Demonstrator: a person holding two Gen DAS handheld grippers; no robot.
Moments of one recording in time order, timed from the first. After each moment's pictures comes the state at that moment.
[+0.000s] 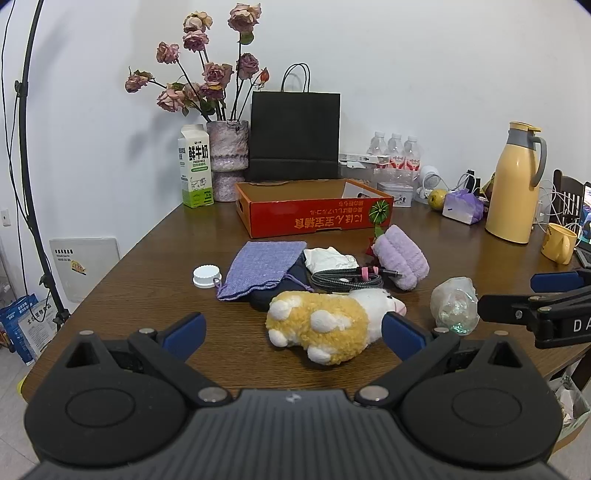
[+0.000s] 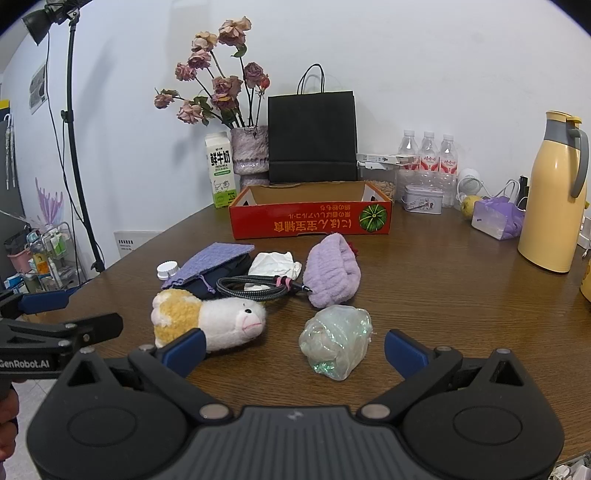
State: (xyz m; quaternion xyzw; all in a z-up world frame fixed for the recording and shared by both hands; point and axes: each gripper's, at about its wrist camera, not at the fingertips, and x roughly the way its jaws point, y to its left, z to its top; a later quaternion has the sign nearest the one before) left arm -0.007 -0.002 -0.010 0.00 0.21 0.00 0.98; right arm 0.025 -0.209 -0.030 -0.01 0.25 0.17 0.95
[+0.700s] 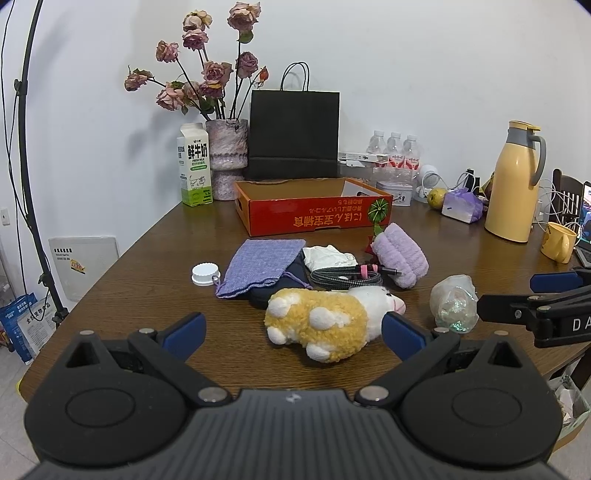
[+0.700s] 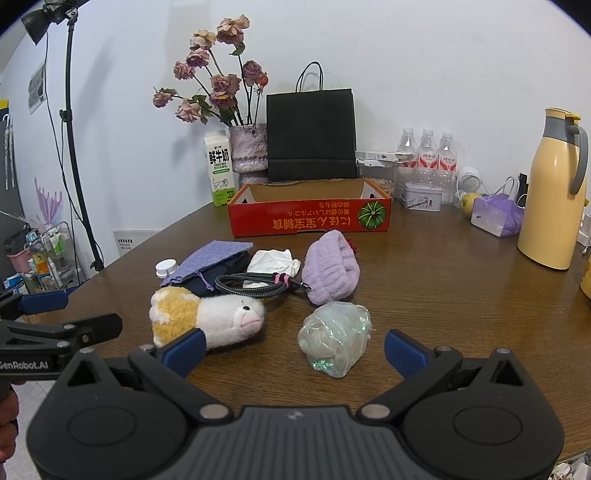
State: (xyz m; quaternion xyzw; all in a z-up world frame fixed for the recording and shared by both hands) left arm -0.007 -0.002 -0.011 0.00 0.21 0.00 0.98; right arm 0.024 -0.210 -0.038 -0.01 0.25 0.17 0.95
